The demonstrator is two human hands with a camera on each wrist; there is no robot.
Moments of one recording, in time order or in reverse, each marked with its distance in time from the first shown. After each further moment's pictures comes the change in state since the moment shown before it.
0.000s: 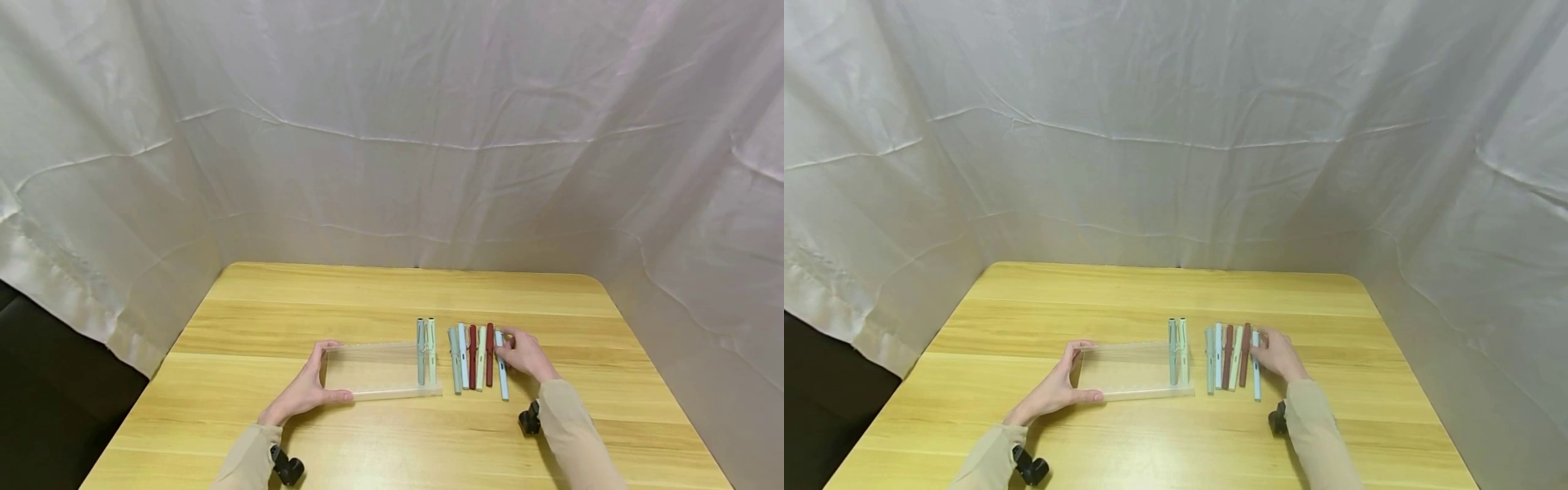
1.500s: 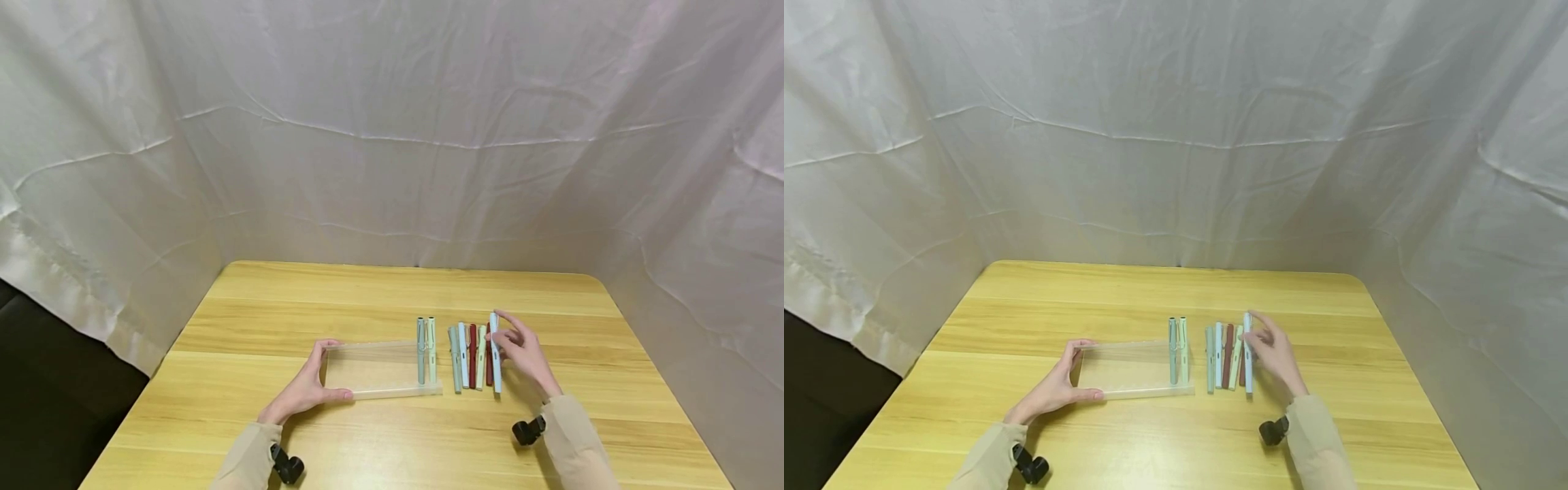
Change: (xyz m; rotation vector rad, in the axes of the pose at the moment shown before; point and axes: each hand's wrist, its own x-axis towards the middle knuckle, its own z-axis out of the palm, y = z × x) left_hand -0.005 0.029 -0.003 -0.023 -0.010 0.006; right_hand -0.030 -0.030 -0.005 0.526 0.074 -0.205
